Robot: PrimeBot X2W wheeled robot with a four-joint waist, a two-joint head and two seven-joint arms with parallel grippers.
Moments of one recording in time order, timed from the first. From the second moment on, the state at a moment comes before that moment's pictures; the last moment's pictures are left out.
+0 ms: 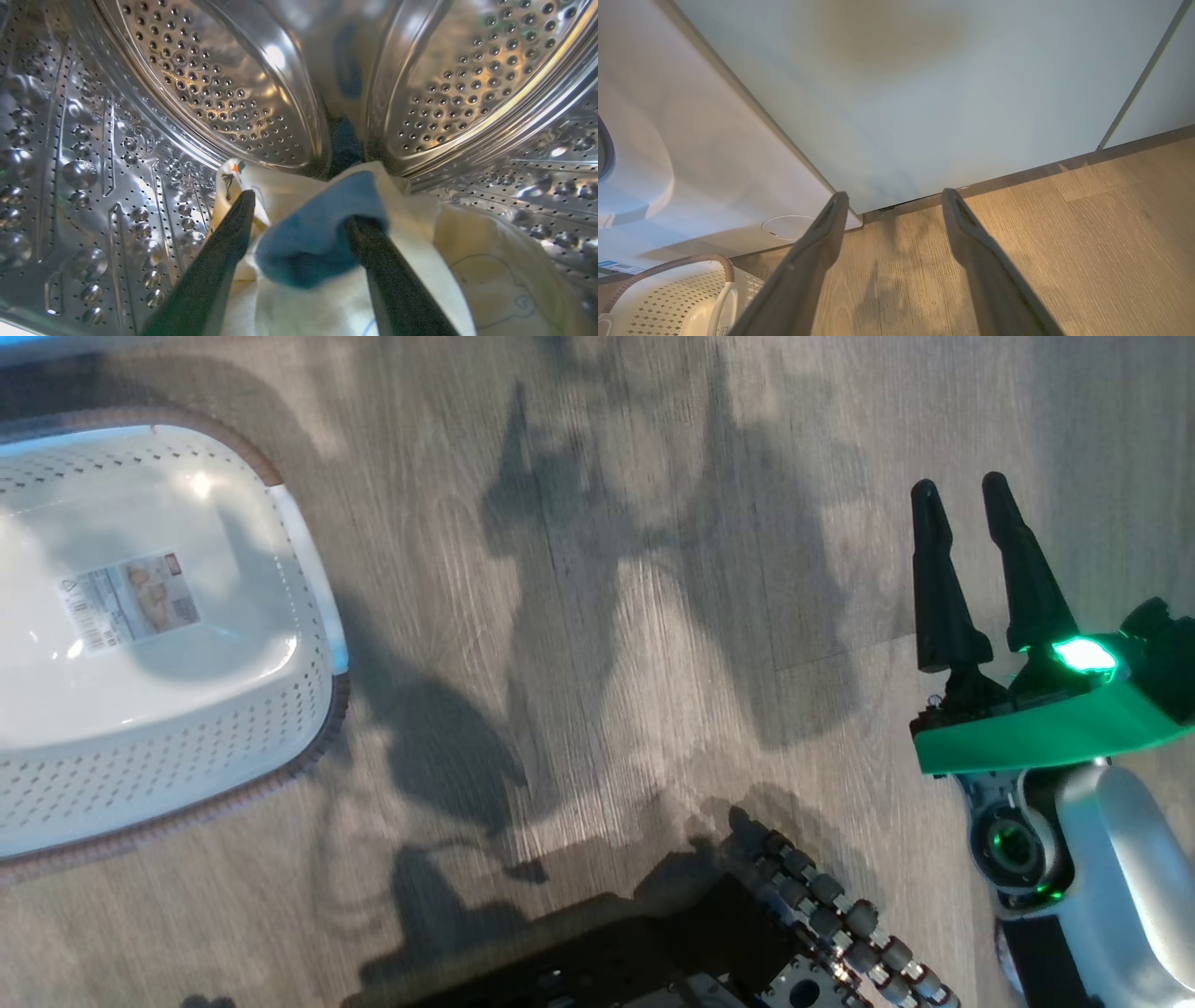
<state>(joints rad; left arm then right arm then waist) -1.68 0.60 -0.42 0.84 -0.27 0.10 0.02 -0.40 -0.05 0.27 0.05 0.54 0.13 -0.25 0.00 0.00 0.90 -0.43</state>
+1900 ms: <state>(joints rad) -0.47 0.41 -0.38 -0.03 -0.48 0.25 -0.23 -0.24 -0.05 0.11 0.05 0.31 0.13 -0.25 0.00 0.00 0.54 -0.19</state>
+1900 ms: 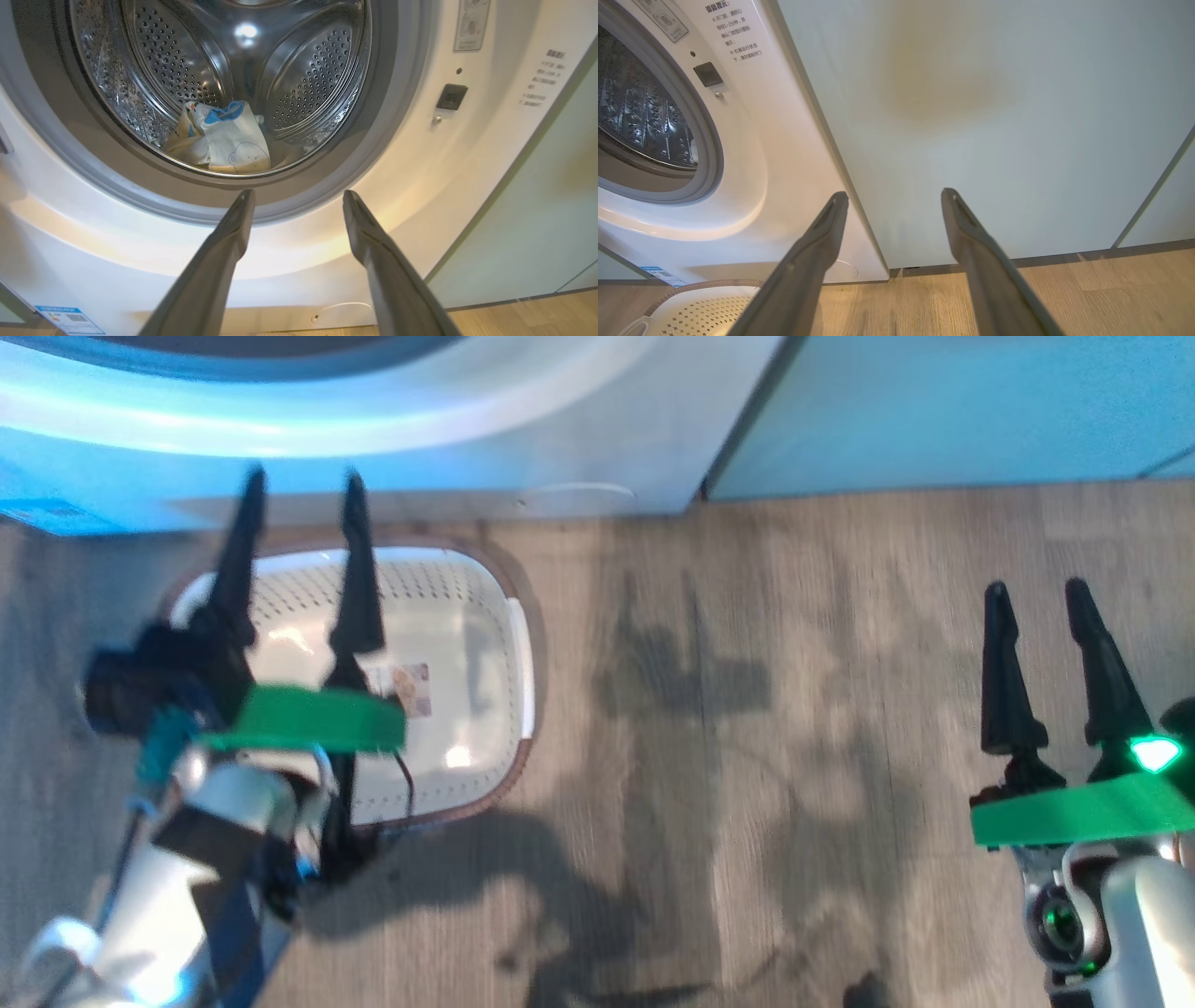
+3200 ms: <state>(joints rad) 0.01 0.29 -0.44 -0.04 -0.43 0.25 -0.25 0.11 -0.06 0.04 -0.02 0.19 0.13 -0.17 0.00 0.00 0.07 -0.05</state>
